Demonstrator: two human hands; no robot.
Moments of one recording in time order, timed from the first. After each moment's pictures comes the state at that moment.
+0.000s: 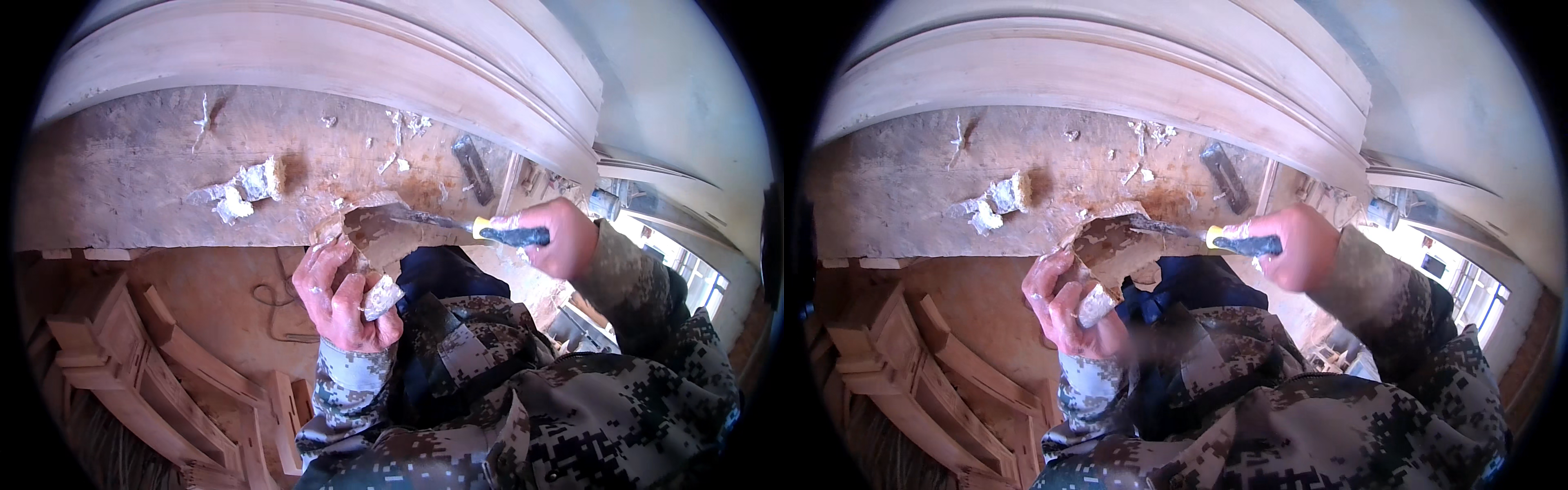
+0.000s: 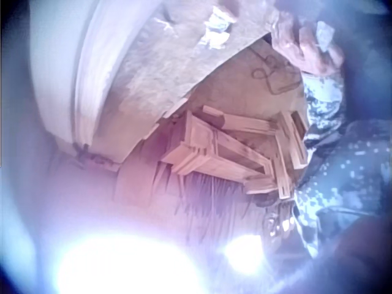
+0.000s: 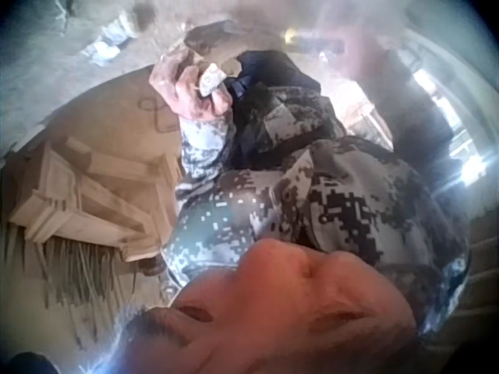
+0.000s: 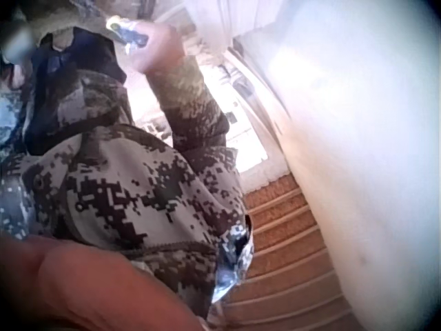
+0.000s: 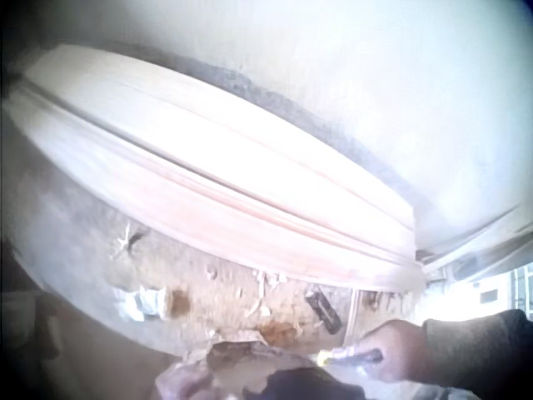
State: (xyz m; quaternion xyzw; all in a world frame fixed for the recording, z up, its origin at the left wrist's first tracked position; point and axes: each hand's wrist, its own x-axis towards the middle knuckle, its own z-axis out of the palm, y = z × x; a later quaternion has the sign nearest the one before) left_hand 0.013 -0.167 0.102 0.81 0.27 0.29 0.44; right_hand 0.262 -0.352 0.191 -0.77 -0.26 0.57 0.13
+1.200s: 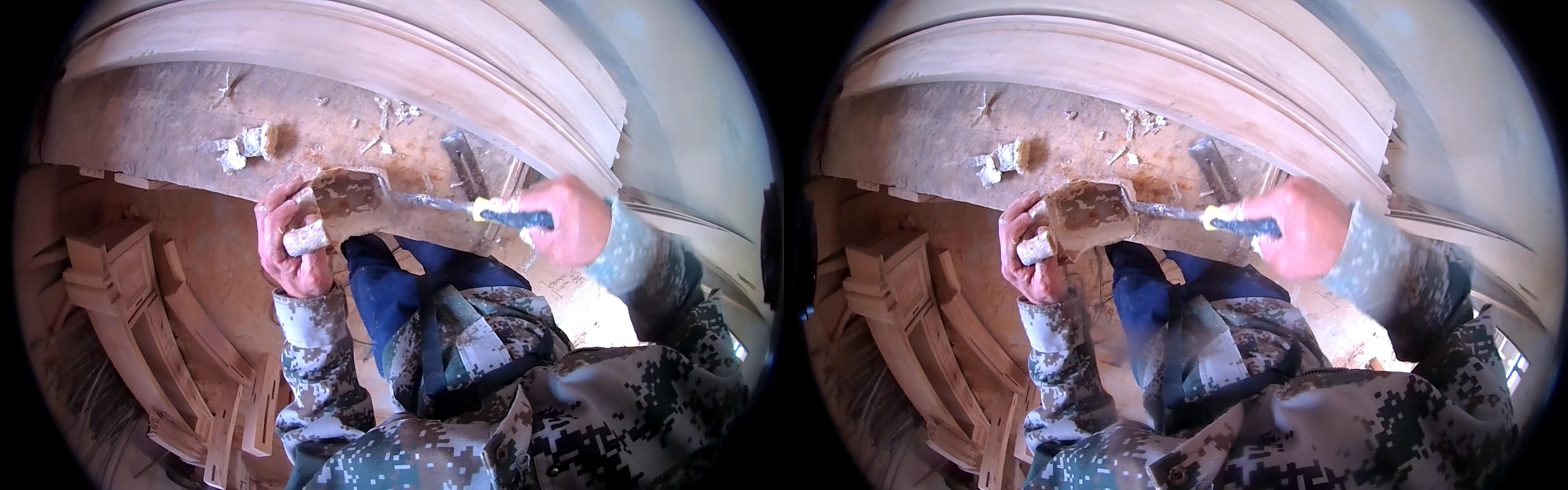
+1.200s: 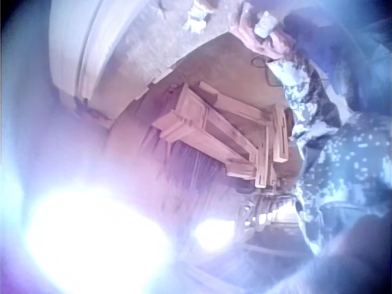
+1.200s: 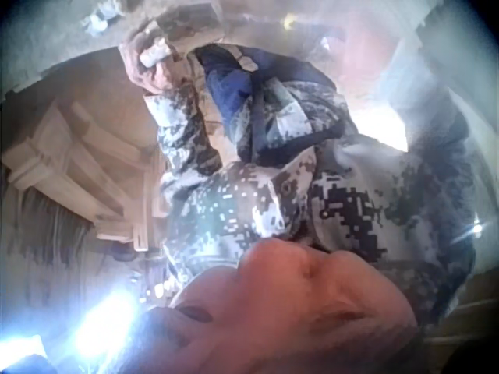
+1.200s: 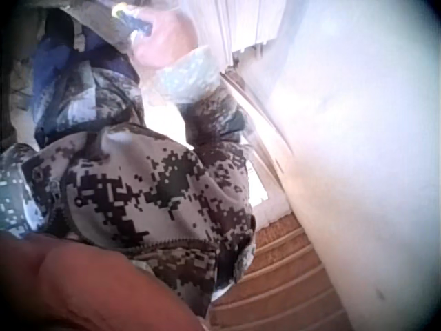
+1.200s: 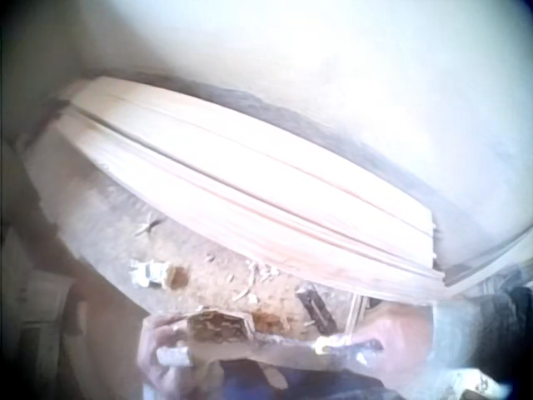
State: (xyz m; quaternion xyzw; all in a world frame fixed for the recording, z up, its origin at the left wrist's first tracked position) left_hand 0.011 -0.190 0.088 0.74 0.32 0.34 0.48; right_hand 0.295 -0.390 0.220 -0.72 -0.45 0.52 0.12
